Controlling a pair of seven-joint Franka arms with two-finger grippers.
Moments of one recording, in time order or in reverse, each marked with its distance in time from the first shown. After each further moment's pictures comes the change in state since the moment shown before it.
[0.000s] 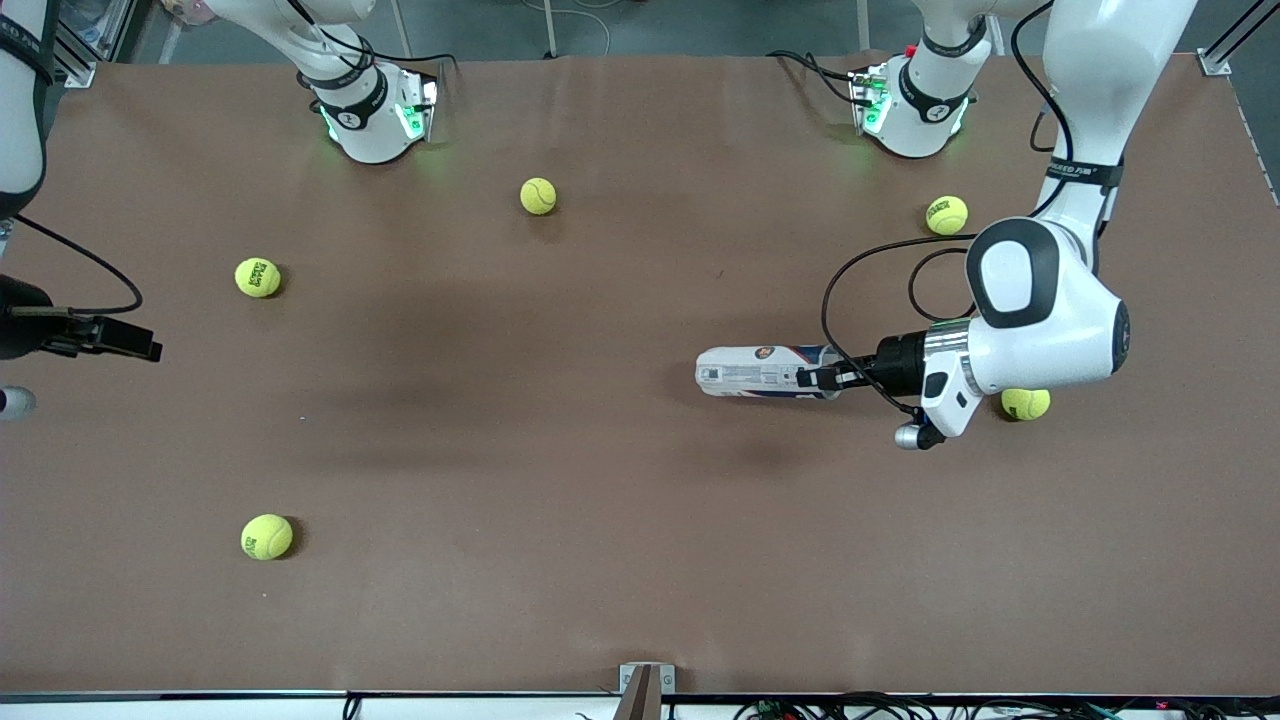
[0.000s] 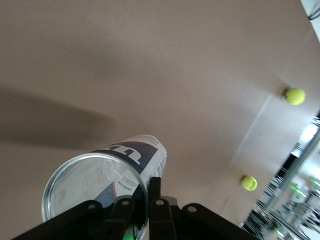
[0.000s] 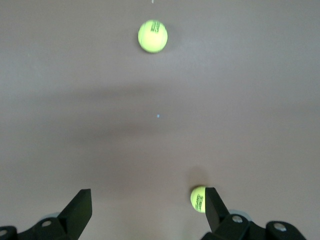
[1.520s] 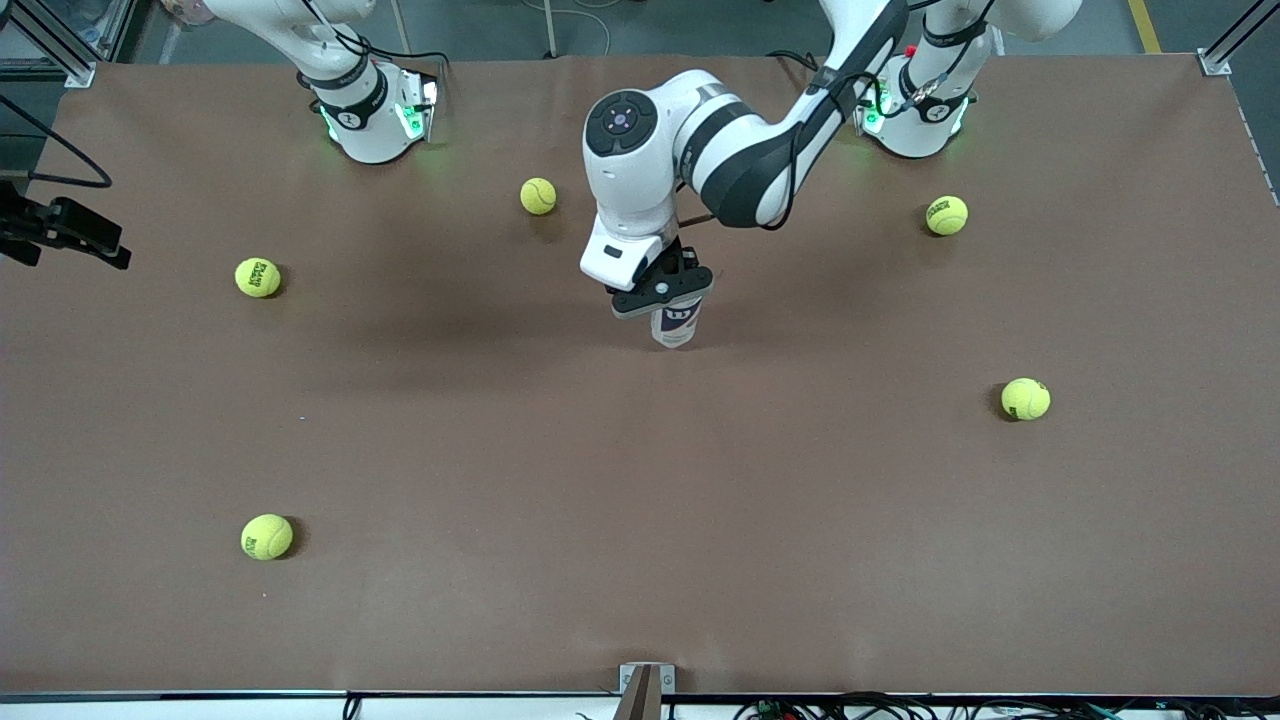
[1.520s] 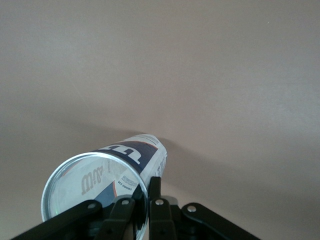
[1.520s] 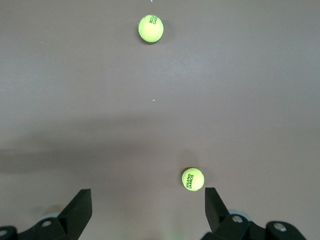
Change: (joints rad) left arm -0.618 0.137 -0.005 0.259 0.907 -0.091 -1.005; right arm 0.026 -0.305 -0.014 -0.228 -0.039 0.030 -0.014
